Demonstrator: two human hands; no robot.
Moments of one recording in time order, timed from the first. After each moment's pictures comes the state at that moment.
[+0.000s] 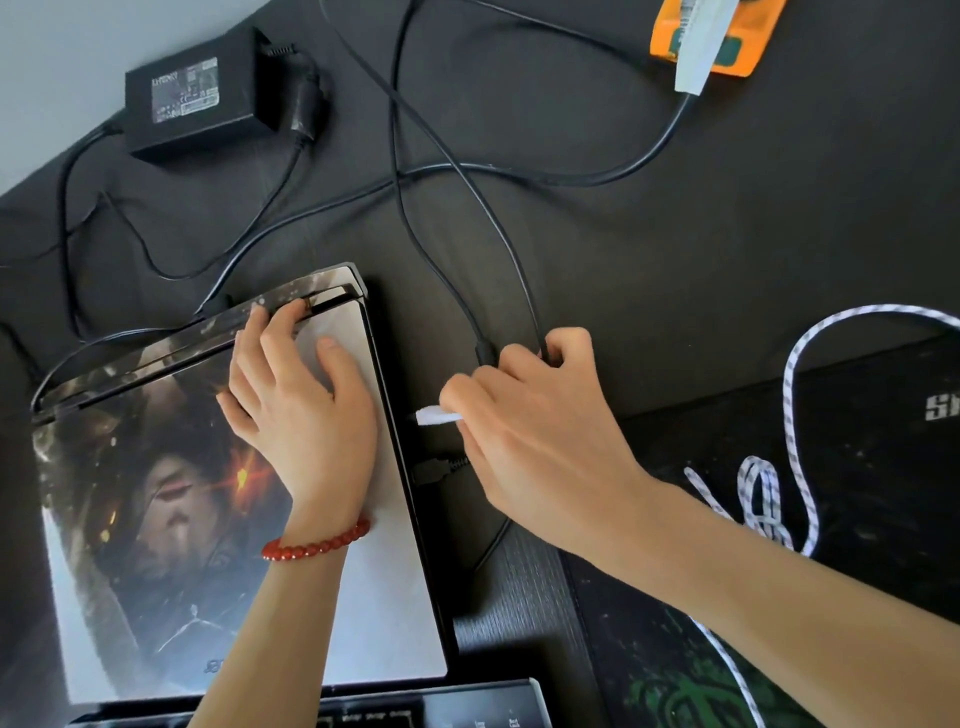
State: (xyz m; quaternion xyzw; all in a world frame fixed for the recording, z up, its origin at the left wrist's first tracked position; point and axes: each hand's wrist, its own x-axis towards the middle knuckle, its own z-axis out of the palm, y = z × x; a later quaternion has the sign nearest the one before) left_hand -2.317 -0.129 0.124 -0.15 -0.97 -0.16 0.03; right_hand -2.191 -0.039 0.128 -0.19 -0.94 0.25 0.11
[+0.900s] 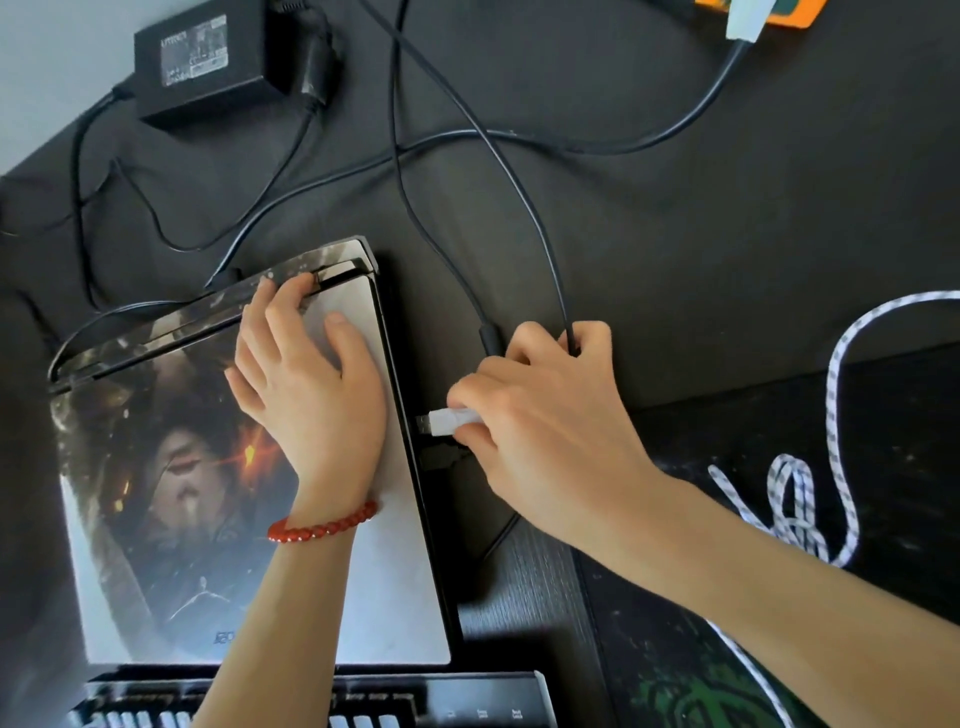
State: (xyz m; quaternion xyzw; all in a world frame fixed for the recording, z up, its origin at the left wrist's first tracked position) left_hand -2.315 -0.126 0.125 -0.15 -0.97 -0.17 0.03; right_hand -2.195 -0.041 0.127 -0.20 -0.92 0.32 0.01
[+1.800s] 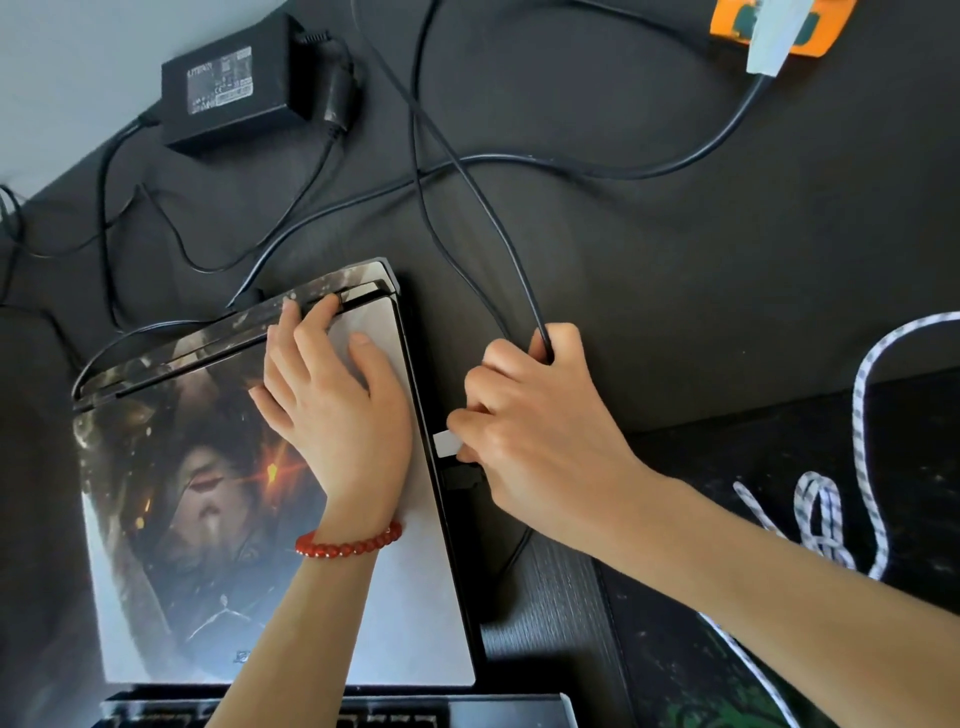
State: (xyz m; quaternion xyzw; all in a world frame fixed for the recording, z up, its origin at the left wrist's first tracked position) left_hand -2.316 -0.126 0.122 -0.15 -0.97 -0.16 0.04; right_hand -2.209 -0.043 0.117 -0.11 -0.96 0.25 0.10
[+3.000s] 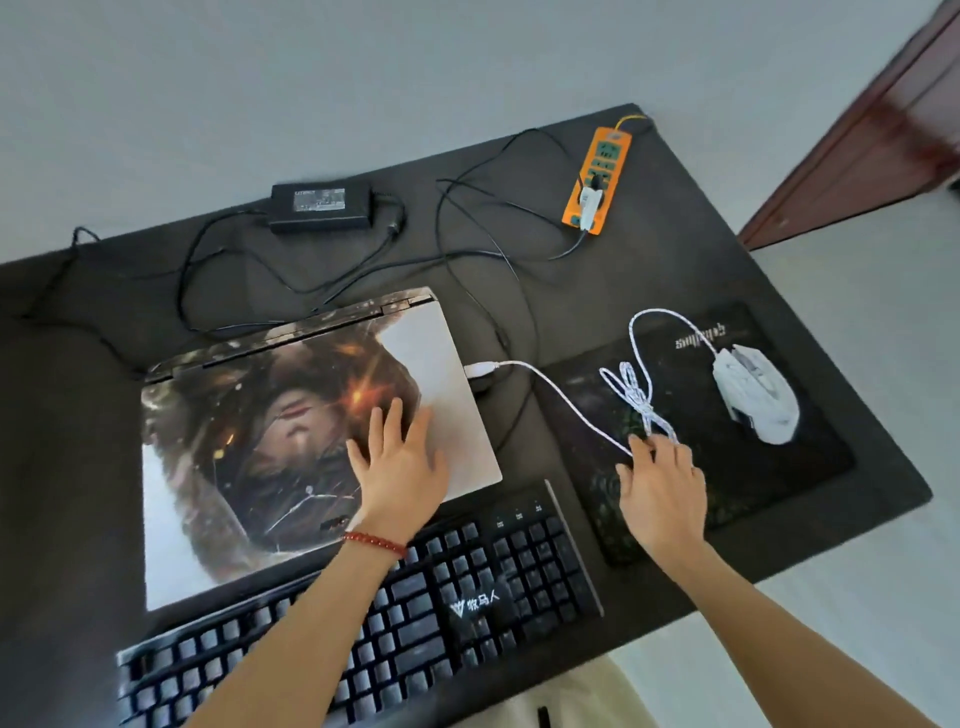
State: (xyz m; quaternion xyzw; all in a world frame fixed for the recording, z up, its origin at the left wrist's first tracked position) left_hand -2.277 -0.270 0.152 -0.40 -0.89 -0.09 -0.20; right_hand -2.048 -0.158 0.156 -0.57 -0.82 0.07 -0.07
